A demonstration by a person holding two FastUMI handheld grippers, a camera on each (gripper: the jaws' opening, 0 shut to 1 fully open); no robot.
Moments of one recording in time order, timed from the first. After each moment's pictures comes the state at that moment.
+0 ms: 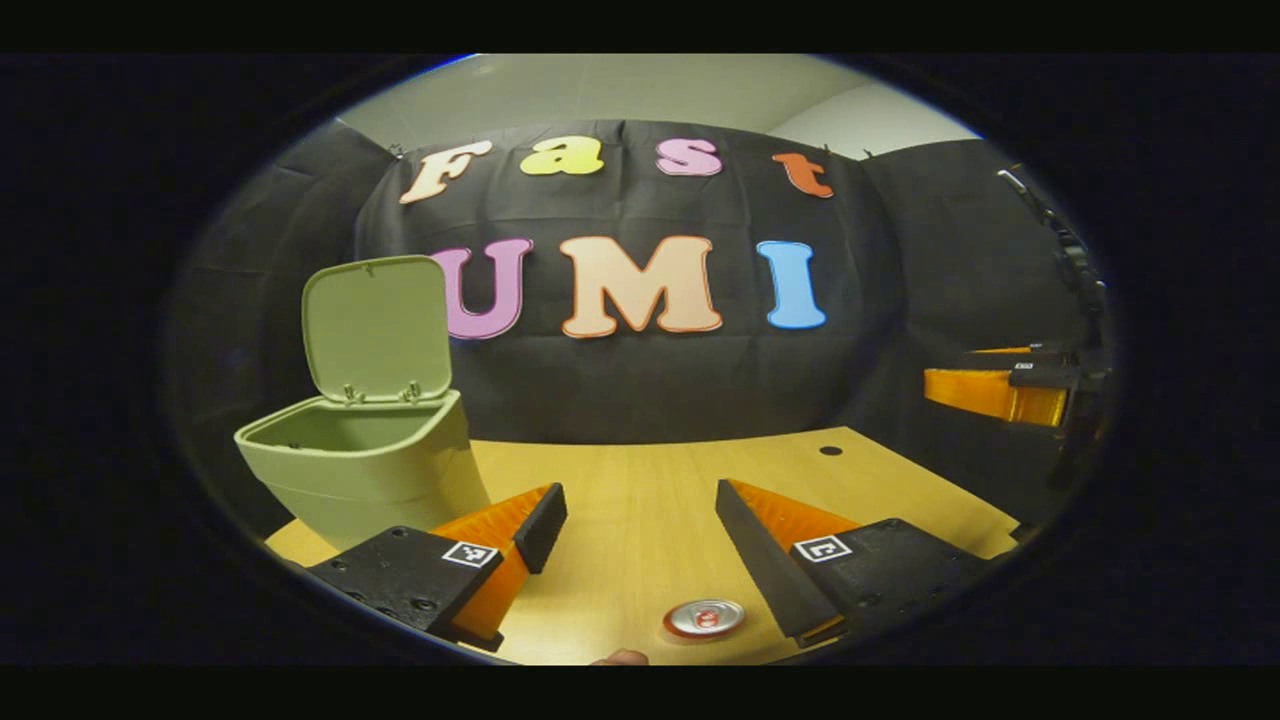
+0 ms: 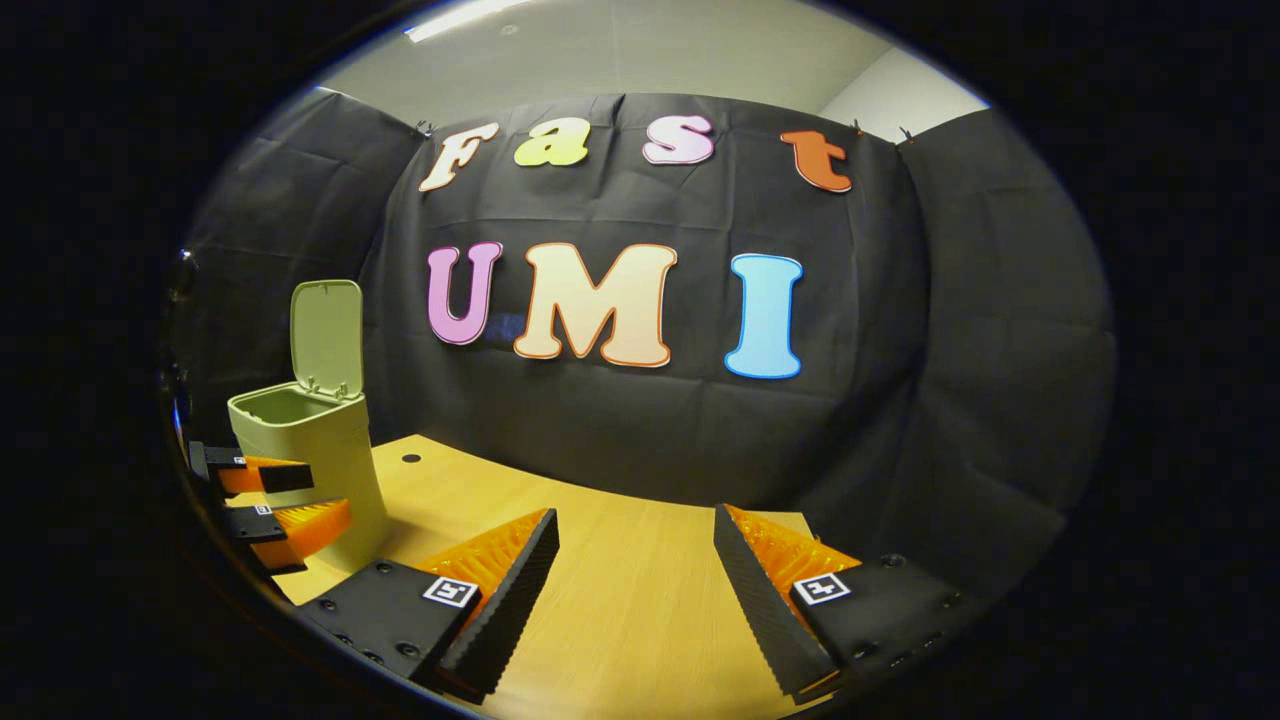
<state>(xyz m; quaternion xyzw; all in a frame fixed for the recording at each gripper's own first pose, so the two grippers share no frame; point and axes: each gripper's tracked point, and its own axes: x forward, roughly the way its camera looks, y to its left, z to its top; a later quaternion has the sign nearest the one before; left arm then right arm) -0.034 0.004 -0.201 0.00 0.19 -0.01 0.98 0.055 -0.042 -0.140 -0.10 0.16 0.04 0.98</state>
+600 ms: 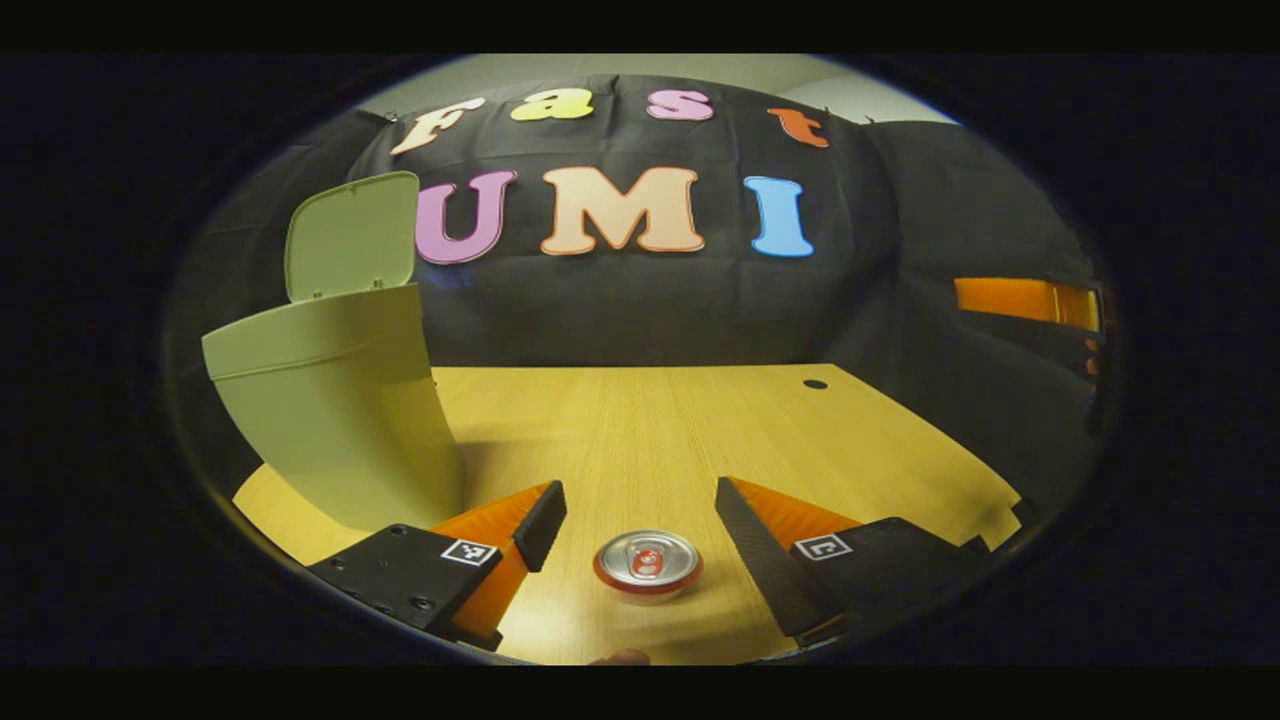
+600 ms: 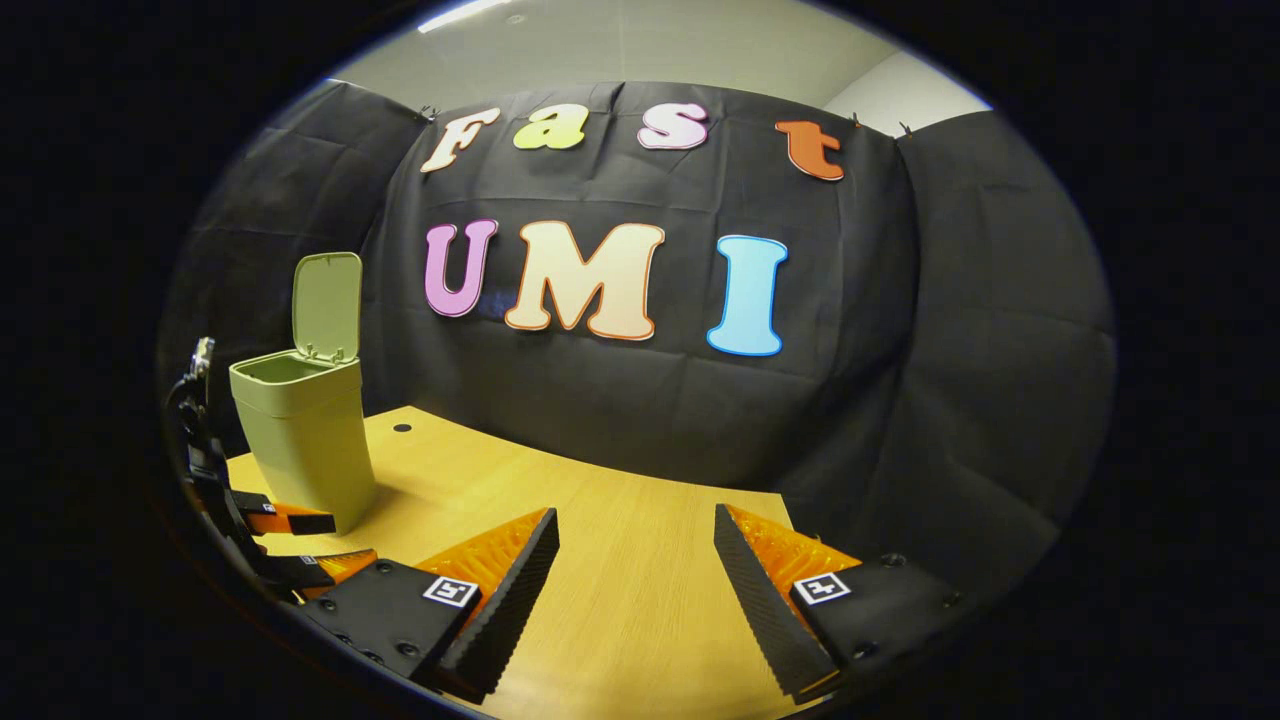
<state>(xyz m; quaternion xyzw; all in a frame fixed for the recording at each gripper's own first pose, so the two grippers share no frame) -0.084 -0.032 -0.299 -0.02 0.29 -0.01 0.96 0.027 -0.080 -0.157 -0.11 0.19 0.03 0.97</state>
